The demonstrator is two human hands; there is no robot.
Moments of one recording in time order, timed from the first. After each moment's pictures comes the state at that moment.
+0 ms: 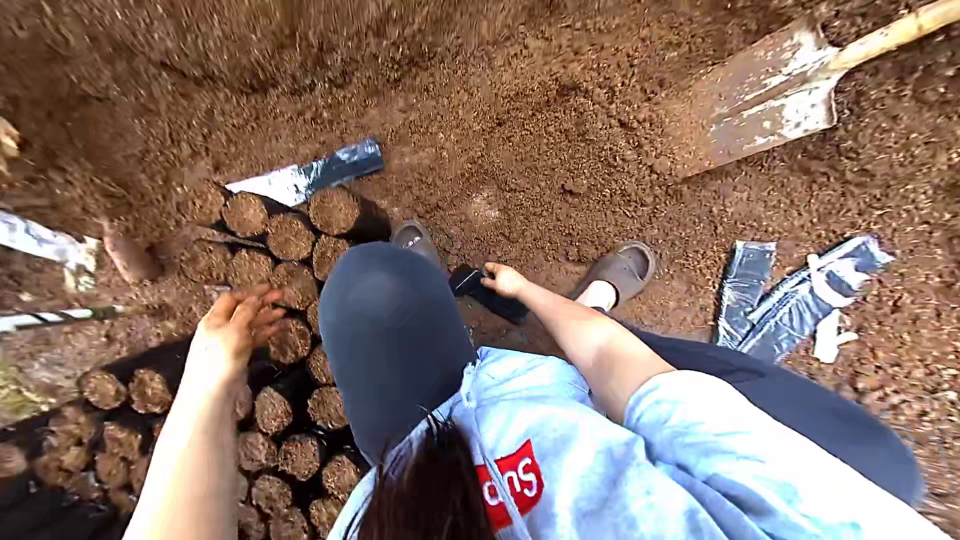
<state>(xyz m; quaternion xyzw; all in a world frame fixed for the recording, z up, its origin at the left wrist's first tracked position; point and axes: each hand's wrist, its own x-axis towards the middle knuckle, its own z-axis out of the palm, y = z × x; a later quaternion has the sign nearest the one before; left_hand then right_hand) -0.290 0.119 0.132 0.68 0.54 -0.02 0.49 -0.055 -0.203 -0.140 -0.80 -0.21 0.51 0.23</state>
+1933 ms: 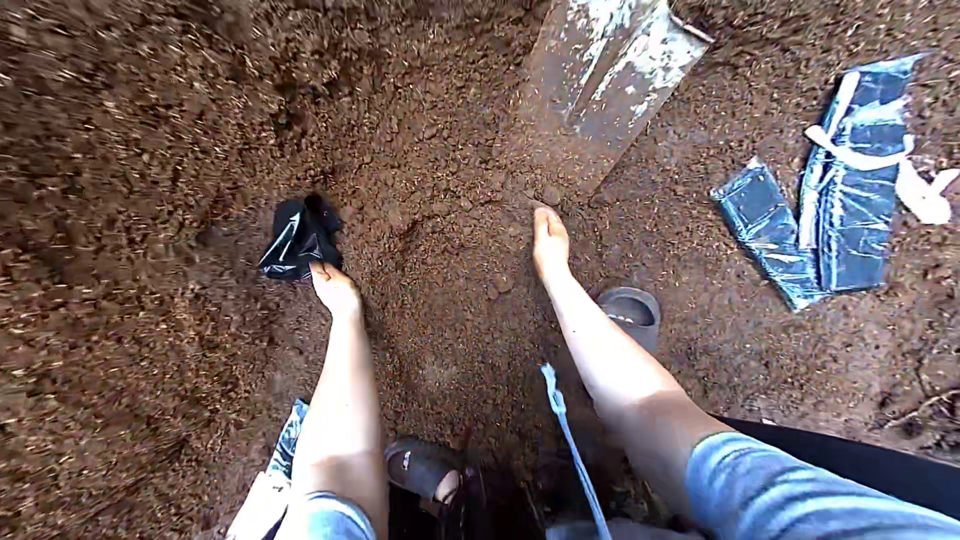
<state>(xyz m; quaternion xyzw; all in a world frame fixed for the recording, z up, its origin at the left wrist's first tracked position) 0.270 0.016 -0.148 0.87 0.22 0.06 0.44 0.203 -0.325 -0.173 -0.79 0.30 -0.03 0.53</state>
